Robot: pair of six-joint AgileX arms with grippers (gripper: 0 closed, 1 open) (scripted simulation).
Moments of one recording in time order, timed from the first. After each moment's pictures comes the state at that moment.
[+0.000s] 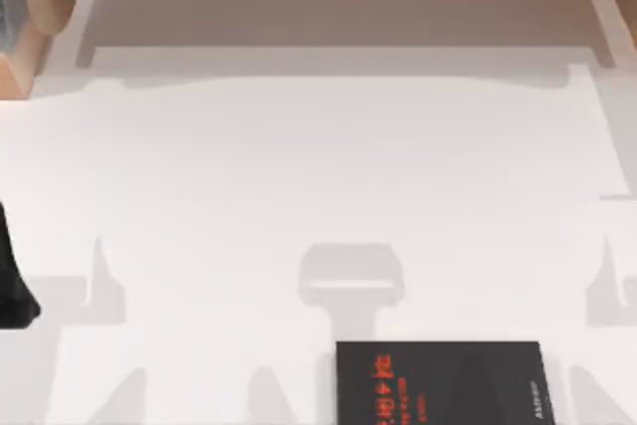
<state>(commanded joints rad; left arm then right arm) 0.00 0.00 0.00 0.00 0.00 0.00 0.00 0.00 0.00 0.00 0.00 0.00</state>
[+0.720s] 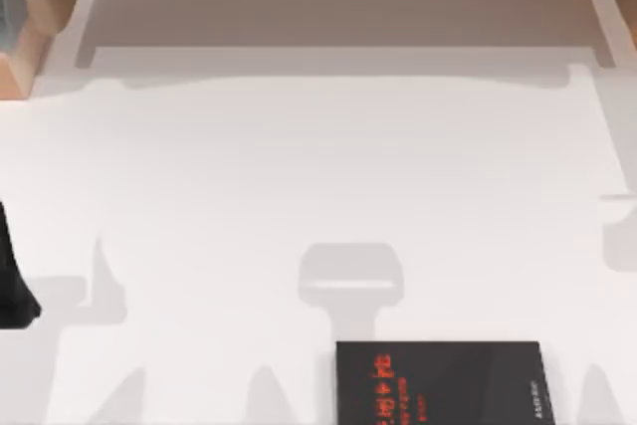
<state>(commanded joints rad) 0.00 0.00 0.00 0.00 0.00 0.00 -0.16 0.52 0.51 -0.36 0.01 0.00</state>
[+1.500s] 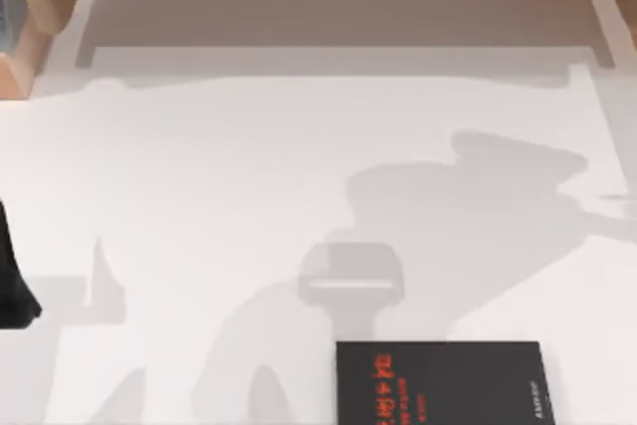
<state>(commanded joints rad) 0.00 0.00 0.00 0.00 0.00 0.00 -0.36 1.86 1.87 -1.10 0.01 -0.07</state>
